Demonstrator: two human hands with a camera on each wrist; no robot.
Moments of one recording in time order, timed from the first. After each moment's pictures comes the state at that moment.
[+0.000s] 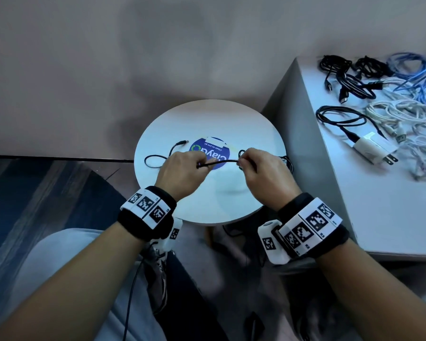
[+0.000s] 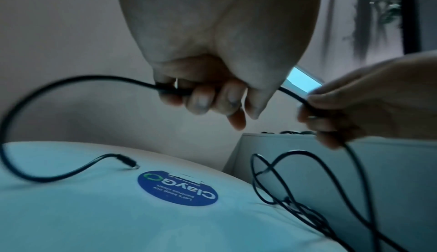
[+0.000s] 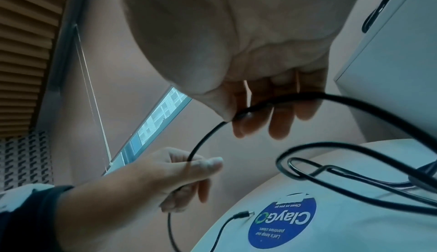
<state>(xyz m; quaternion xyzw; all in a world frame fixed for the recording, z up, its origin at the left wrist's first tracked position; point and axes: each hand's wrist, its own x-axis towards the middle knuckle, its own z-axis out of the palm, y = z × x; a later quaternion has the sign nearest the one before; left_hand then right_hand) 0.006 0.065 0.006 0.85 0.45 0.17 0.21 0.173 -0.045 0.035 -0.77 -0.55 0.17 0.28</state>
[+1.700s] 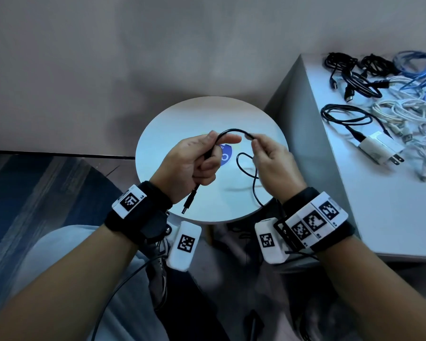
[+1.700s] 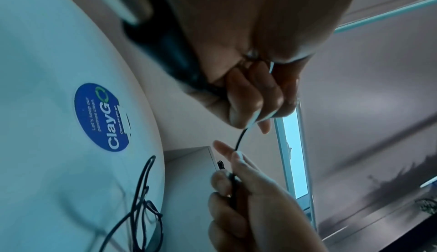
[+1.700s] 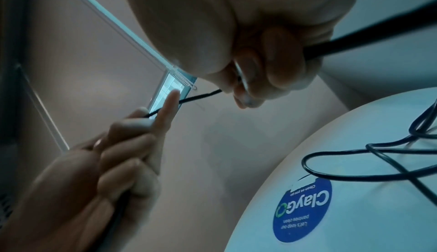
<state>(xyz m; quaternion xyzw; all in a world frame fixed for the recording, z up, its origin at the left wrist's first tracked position) 0.002 0.046 0.052 0.54 0.21 0.24 0.78 0.181 -0.033 0.030 -0.73 -0.45 0.25 0.46</state>
